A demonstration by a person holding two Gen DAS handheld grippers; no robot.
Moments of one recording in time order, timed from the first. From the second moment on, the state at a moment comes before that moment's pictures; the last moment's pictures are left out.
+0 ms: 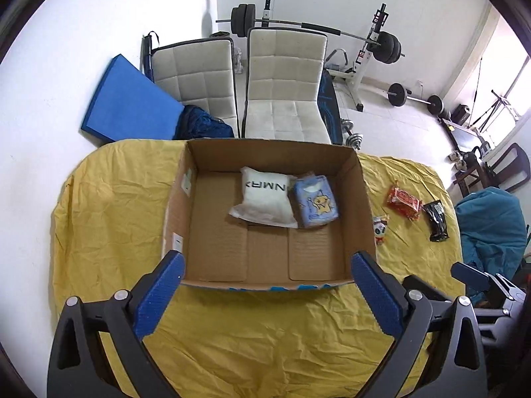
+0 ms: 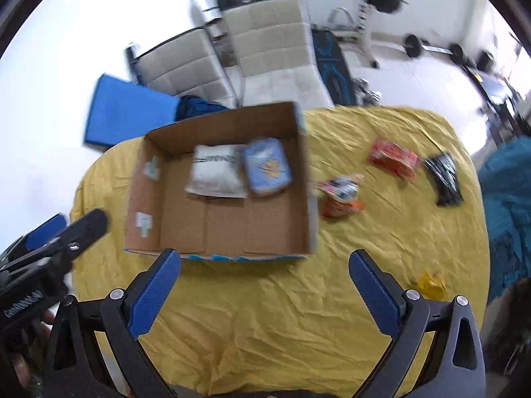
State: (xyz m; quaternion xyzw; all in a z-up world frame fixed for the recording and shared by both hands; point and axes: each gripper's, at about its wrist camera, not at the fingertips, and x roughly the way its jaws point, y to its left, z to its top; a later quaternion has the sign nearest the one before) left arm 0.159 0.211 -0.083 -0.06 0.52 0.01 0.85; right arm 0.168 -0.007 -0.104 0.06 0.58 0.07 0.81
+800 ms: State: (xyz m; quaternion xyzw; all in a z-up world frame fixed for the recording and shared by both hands) left arm 0.204 -0.007 -0.185 0.04 0.63 -0.05 0.78; right arm 0.140 -0.275 -0.365 0.16 0.76 -0.07 0.63
